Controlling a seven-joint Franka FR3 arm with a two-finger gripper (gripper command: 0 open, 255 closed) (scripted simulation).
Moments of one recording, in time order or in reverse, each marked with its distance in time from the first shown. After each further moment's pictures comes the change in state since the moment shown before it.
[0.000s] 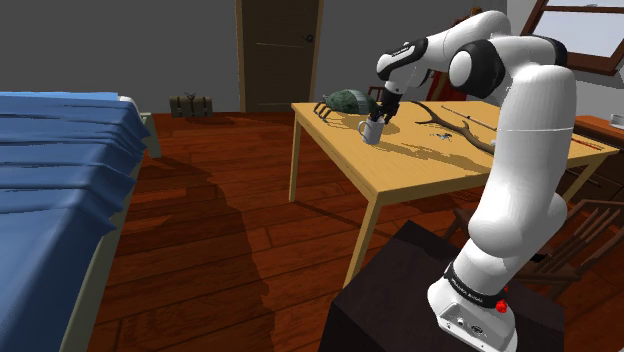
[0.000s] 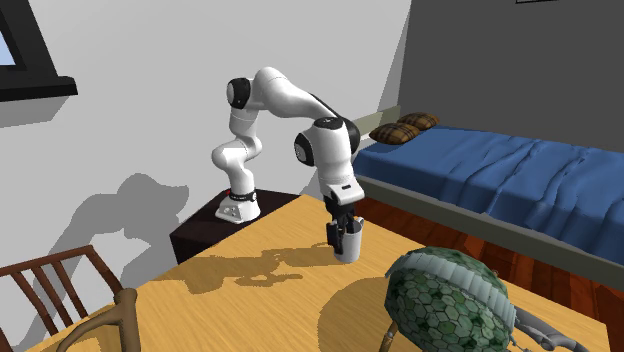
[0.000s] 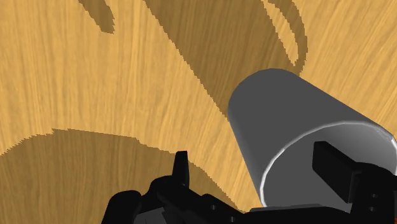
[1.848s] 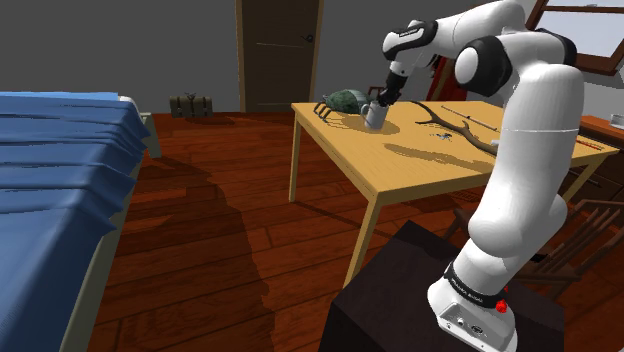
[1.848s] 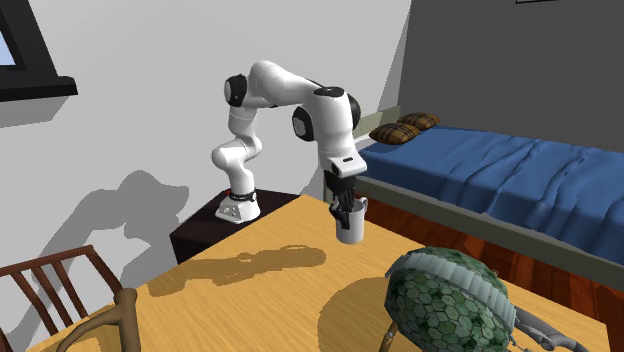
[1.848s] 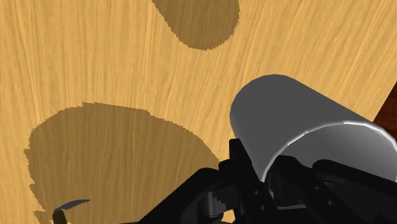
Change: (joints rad) arm -0.002 -0.037 -0.013 0.124 -0.031 -0.155 0.032
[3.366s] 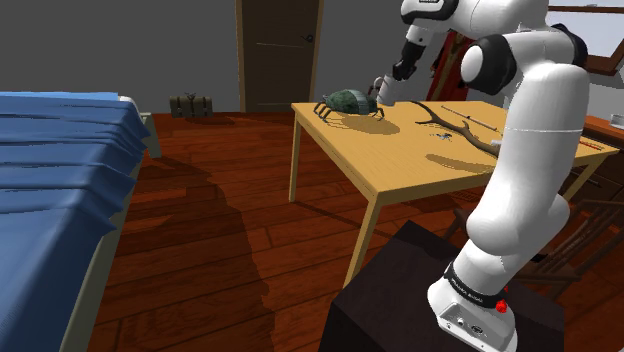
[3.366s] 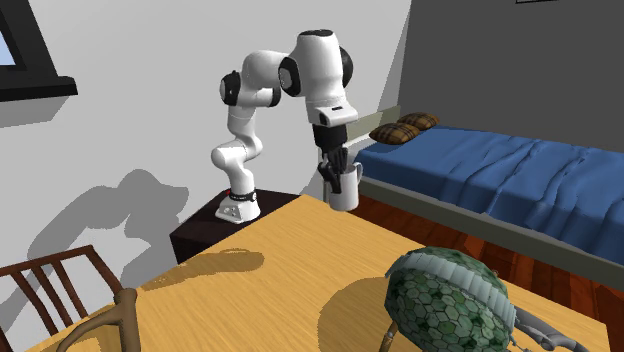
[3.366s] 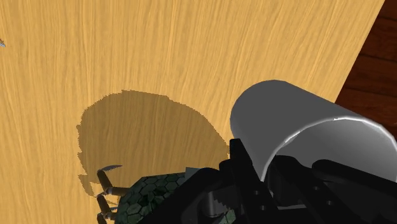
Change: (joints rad) arm -0.048 -0.022 -0.022 0.254 -0.012 -0.276 -0.001
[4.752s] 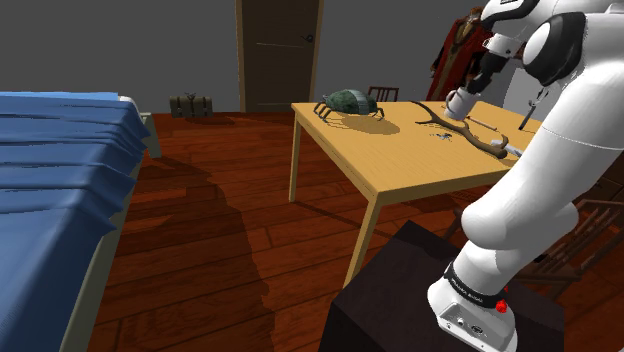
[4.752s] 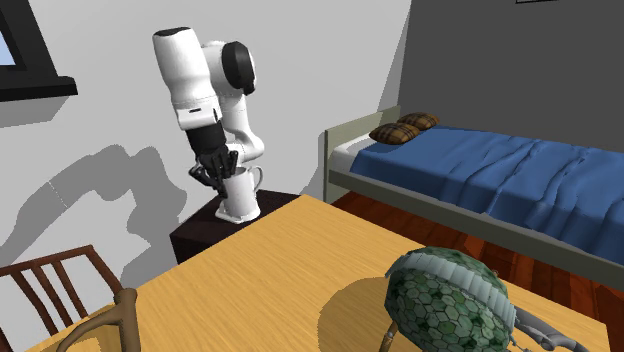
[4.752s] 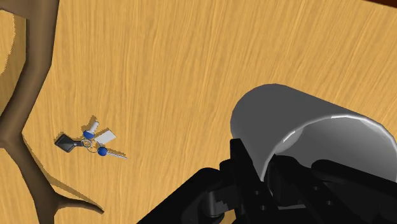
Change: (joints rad) arm -0.175 -0.291 -0.175 -0.345 -0.085 0.028 -0.381
